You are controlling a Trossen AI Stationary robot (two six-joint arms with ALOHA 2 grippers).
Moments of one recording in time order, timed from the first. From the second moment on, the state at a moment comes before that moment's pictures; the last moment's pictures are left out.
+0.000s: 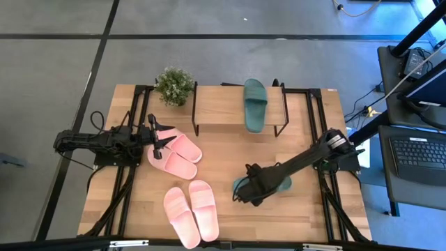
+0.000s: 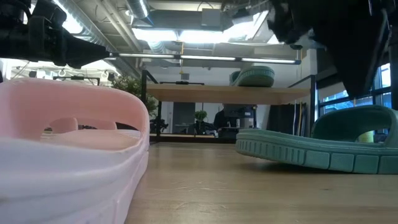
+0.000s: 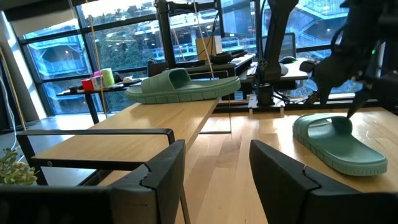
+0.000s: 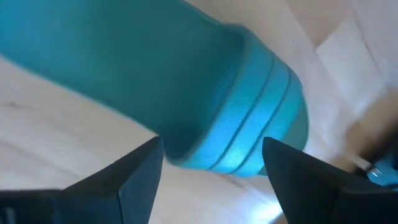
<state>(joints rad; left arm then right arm) -0.02 0.01 0.01 0.06 -0.31 0.13 0.47 1.99 1.59 -1.38 0.01 1.28</state>
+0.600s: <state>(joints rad) -0.02 0.01 0.01 0.06 -0.31 0.13 0.47 2.15 1.59 -1.57 -0.01 1.28</state>
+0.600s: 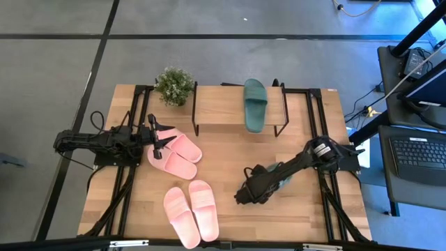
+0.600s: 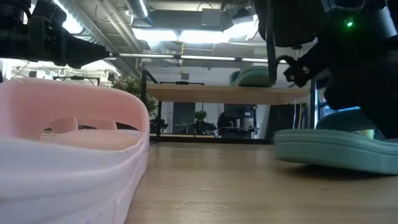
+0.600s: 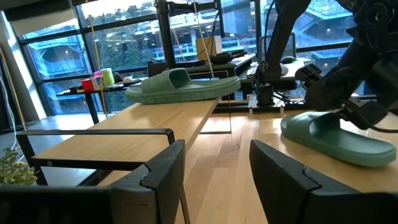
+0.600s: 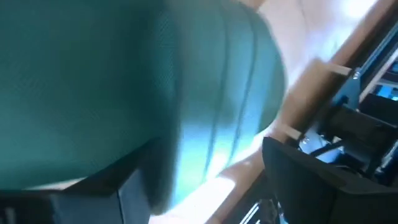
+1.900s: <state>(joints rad) -0.02 0.01 0.01 0.06 -0.31 0.13 0.49 2.05 1.92 -1.52 0.20 0.88</state>
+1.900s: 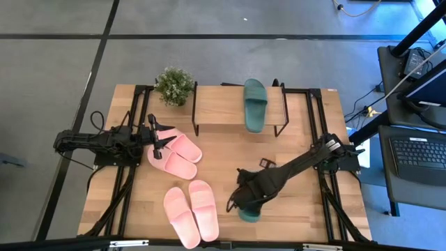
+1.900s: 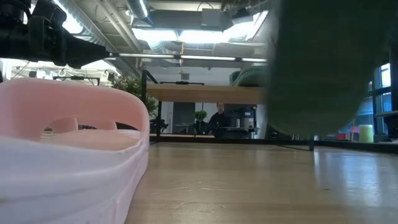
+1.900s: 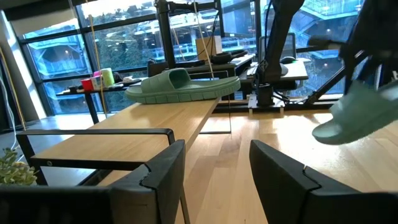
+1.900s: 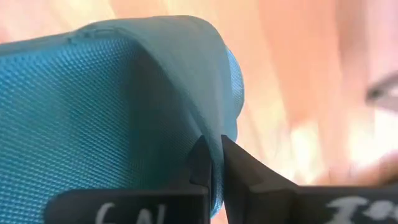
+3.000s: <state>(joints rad) -0.02 0.01 0.01 0.06 -0.31 0.14 -0.08 2.04 2.33 -1.34 0.90 0.02</state>
